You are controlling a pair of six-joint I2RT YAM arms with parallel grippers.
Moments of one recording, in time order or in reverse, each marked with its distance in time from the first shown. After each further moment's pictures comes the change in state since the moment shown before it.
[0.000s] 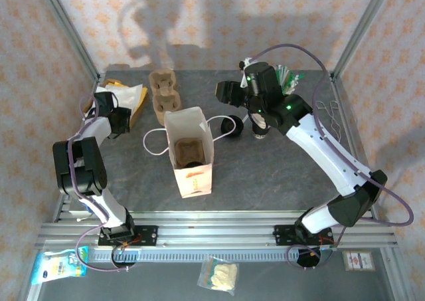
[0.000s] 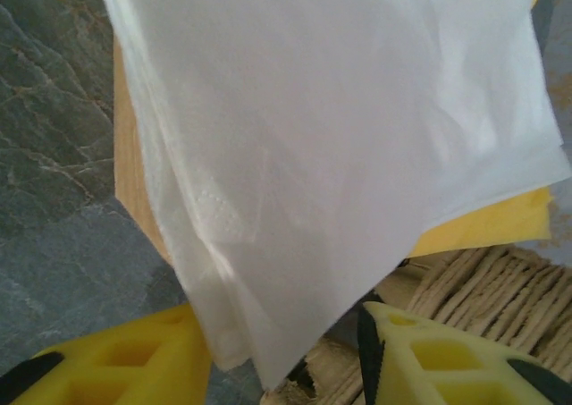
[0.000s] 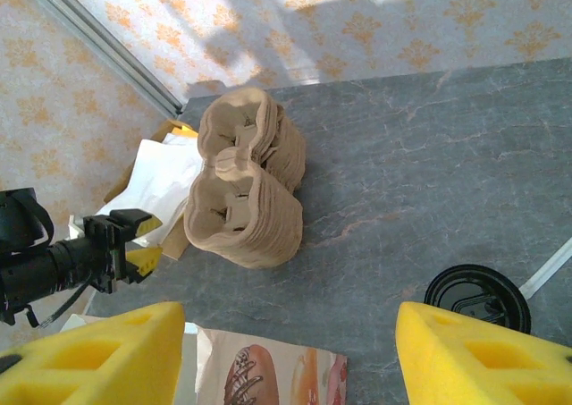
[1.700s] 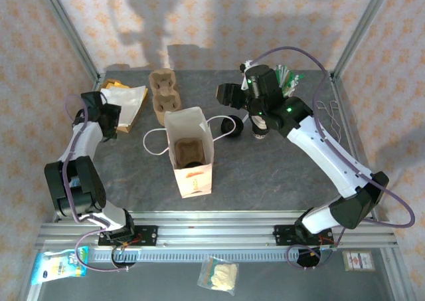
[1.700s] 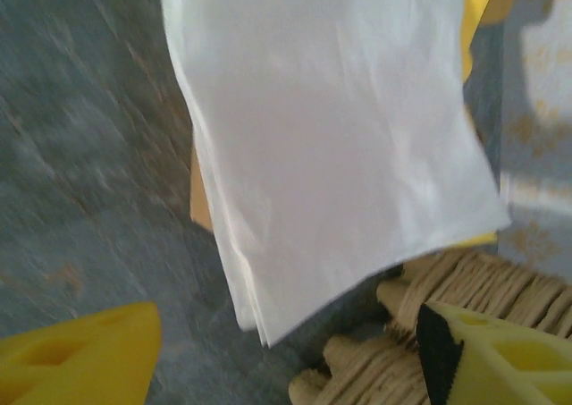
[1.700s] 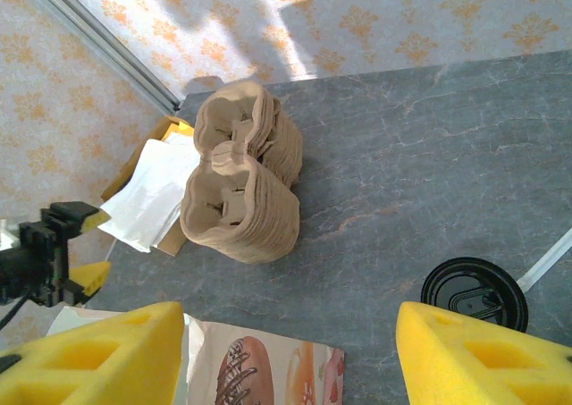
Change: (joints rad) left arm 0.068 -0.197 -0.022 -0.149 -0.115 0.111; right arm 0.000 -0.022 -0.040 0.016 0.000 0.003
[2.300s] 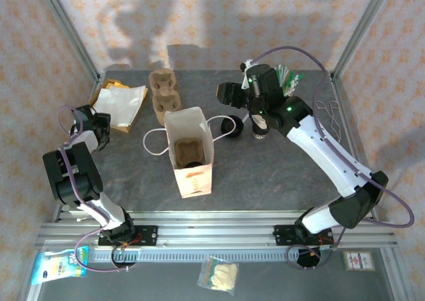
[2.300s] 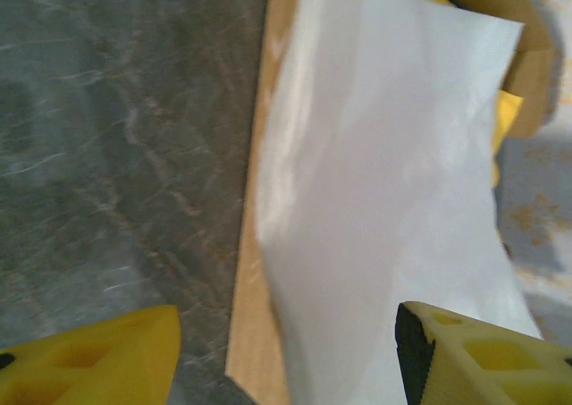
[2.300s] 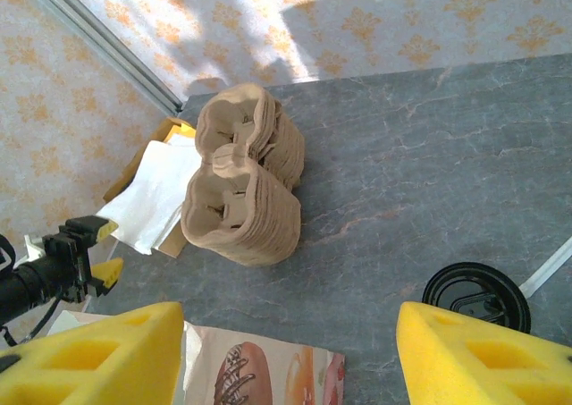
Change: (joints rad) left arm 0.132 0.141 -0.159 0.405 0.086 0.016; right arm -0.013 0.006 -0.005 0.014 -0.023 -0.007
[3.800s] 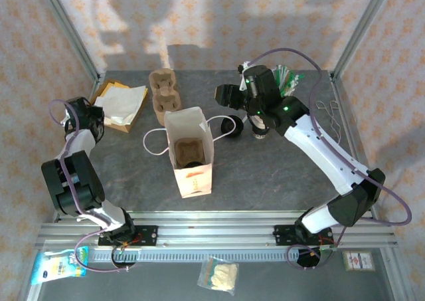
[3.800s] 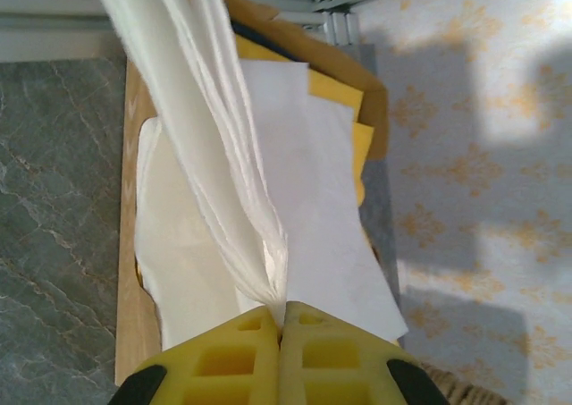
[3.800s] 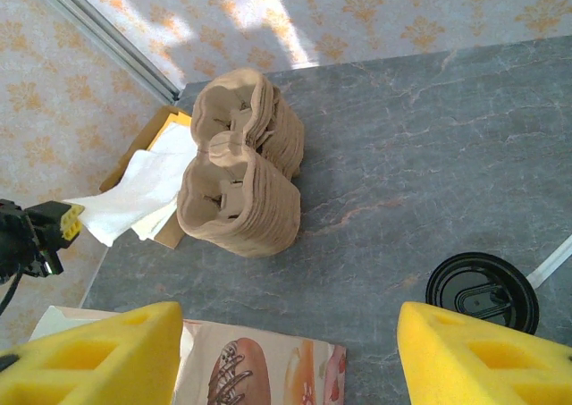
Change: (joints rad) left arm 0.000 -0.114 0.042 0.011 -0.021 -0.003; right arm 0.000 0.014 -0.013 0.006 -0.011 0.009
